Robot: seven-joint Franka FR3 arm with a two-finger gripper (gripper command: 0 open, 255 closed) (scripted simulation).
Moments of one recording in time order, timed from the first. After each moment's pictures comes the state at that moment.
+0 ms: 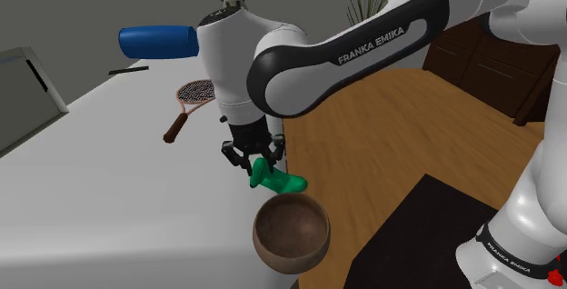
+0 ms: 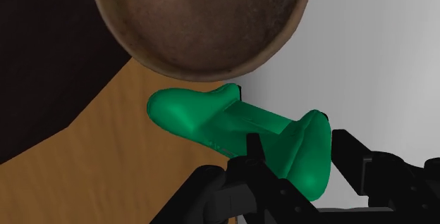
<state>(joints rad) 0.15 0.32 0.63 -1.73 -0.30 1.87 1.54</state>
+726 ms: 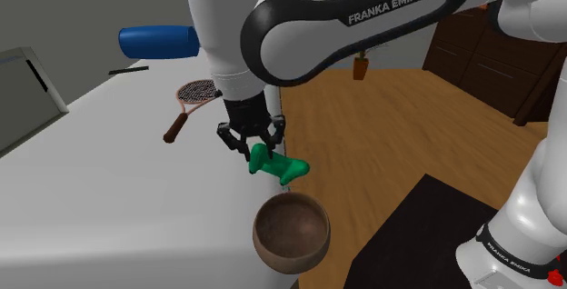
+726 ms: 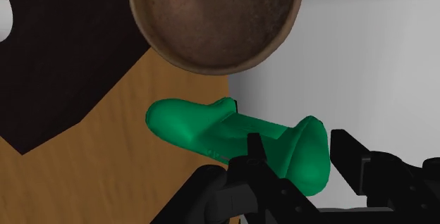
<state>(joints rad) 0.16 0.28 0.64 -1.64 -0.27 1.75 1.52</state>
